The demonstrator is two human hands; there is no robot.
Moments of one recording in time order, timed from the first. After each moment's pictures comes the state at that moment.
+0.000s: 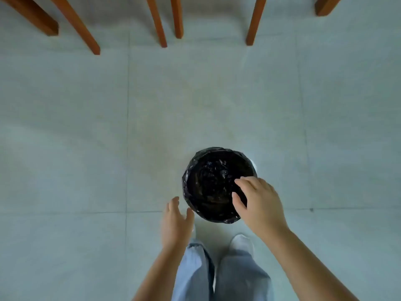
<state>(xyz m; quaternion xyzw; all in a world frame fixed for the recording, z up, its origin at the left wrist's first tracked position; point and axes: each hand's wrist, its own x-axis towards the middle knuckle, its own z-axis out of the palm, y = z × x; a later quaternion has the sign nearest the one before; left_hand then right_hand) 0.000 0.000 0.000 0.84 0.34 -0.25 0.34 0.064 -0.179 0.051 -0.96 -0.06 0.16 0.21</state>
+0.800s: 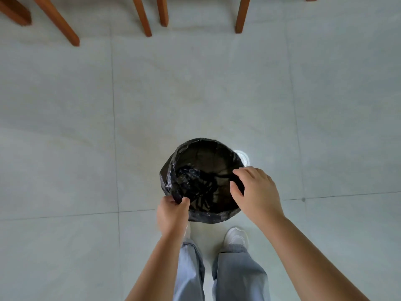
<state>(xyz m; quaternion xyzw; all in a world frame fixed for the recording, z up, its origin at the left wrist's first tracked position) 0.019 -0.014 -0.022 0.78 0.46 -0.20 0.37 0.072 -0.187 0.034 -0.96 -0.01 0.19 0.21</state>
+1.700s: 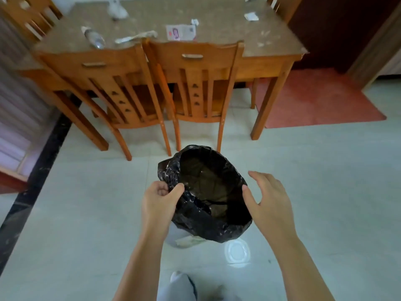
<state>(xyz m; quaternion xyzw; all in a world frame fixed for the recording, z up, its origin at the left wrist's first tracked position) 0.067 -0.021 0.468 0.76 0.28 0.06 0.59 0.058 -0.232 0.499 -0.95 0.02 -0.10 0.30</state>
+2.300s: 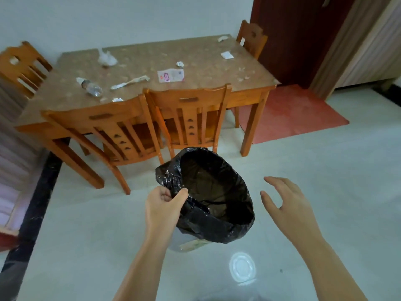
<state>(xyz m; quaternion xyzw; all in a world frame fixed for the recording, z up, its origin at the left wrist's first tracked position) 0.109 0.046 0.577 0.77 0.18 0.05 0.61 0.064 -0.193 0.602 -0.95 0.08 -0.12 0.27</state>
